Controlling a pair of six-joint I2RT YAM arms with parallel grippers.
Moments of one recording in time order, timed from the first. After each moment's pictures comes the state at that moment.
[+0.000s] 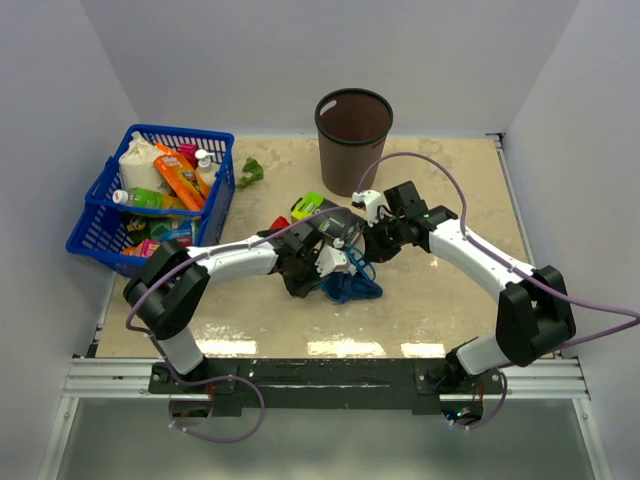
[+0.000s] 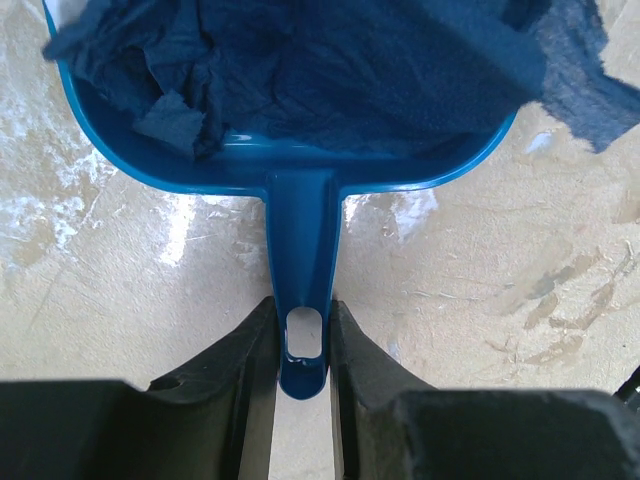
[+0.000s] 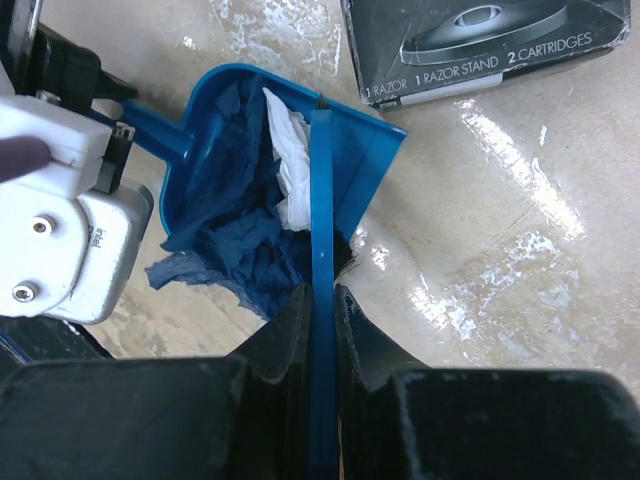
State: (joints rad) left arm -0.78 1.71 1.01 -0.52 0.21 0.37; right arm 0.47 1.47 1.05 -0.59 -0.34 -0.13
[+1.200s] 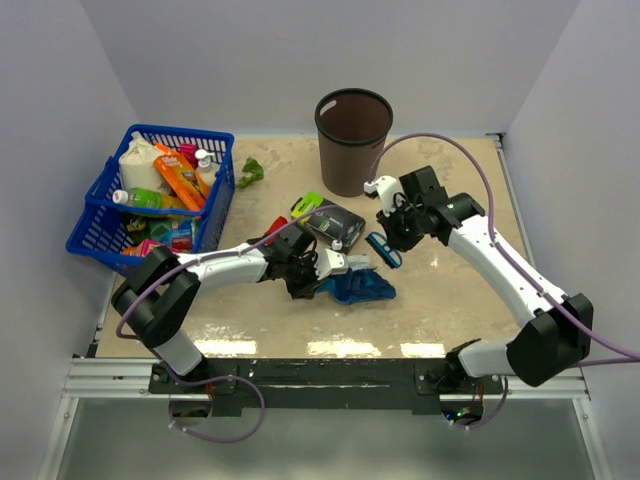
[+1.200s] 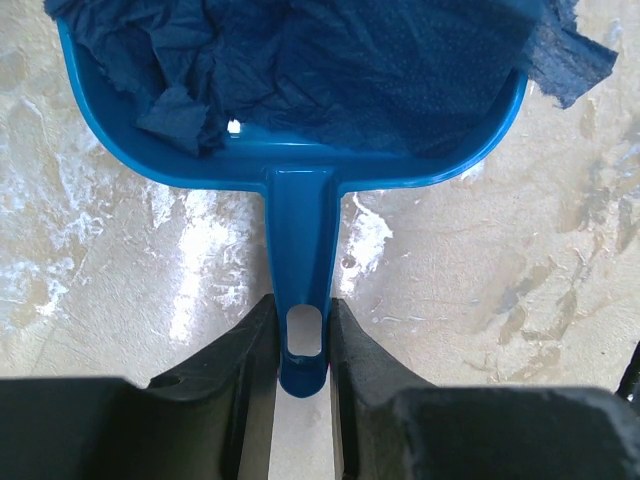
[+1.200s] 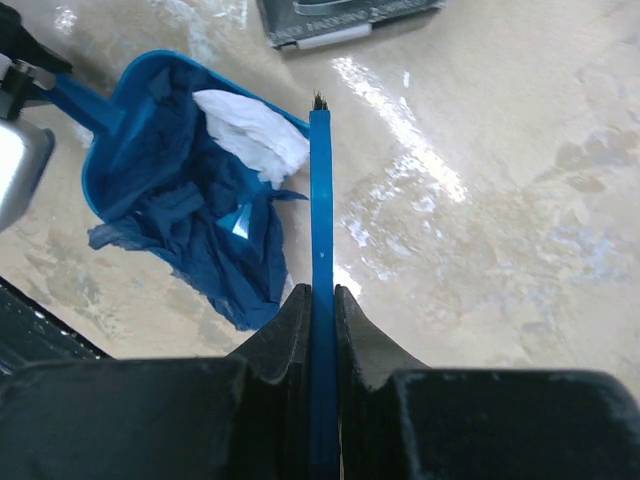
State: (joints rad) left arm -0.76 1.64 0.90 -0.33 0.36 0.43; right arm 0.45 1.37 1.23 -0.87 -0.15 -0.27
